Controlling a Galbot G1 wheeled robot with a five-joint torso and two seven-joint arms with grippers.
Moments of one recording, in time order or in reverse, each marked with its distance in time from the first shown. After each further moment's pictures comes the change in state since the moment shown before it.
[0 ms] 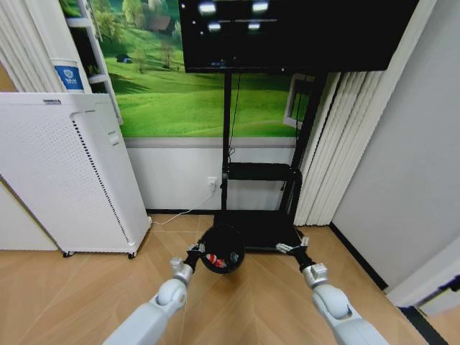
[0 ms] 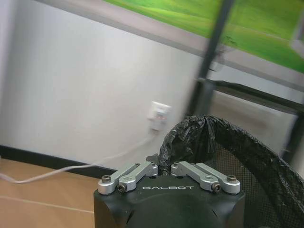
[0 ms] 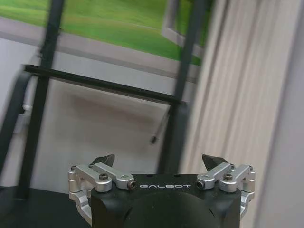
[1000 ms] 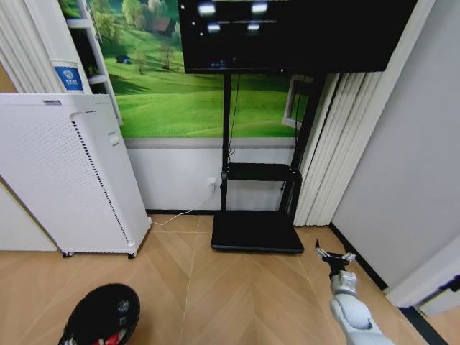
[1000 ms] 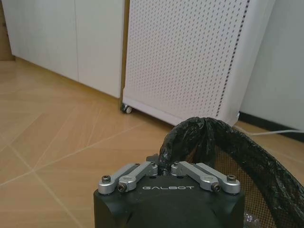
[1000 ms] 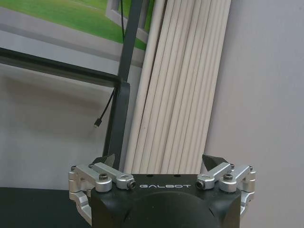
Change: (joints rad) left arm 0.840 -0.335 -0.836 -0.129 0.125 -0.065 0.058; right arm -0.066 0.080 0.178 -0.089 -0.045 0.074 0.006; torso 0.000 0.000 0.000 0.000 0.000
